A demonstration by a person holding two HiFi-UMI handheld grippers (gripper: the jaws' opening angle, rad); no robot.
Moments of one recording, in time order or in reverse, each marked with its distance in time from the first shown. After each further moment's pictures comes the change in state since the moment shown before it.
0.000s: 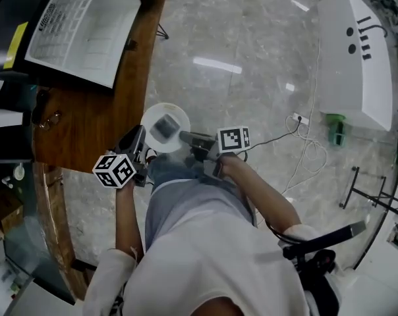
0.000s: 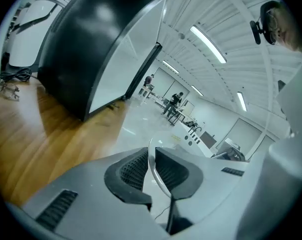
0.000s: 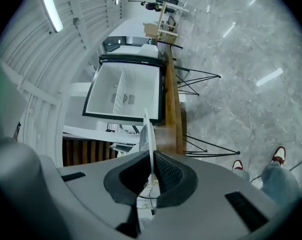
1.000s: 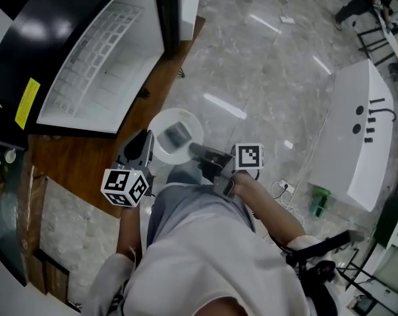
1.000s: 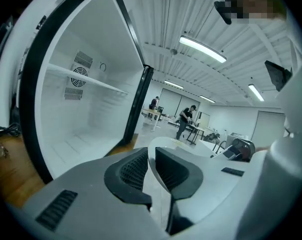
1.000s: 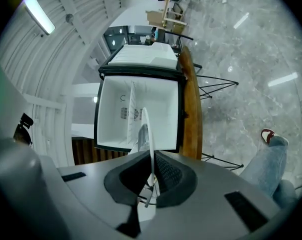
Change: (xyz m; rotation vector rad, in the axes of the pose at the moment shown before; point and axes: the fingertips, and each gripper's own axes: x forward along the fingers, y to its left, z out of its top) left arm 0.136 -0.041 0.239 0.164 -0.290 0.210; right arm 0.008 0.106 0.273 -0.058 0.139 0.109
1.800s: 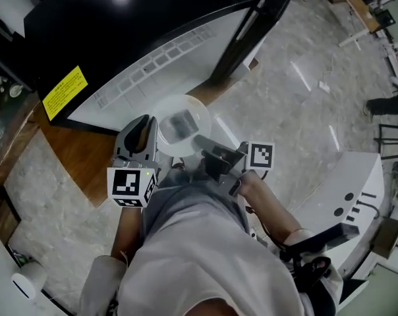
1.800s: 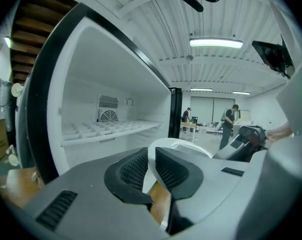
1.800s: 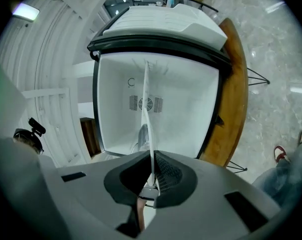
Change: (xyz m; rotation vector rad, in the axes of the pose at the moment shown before) left arm 0.018 0.112 0.129 0.084 -0.229 0.465; right arm 0.144 0.061 0.121 -0.078 0.357 0.062
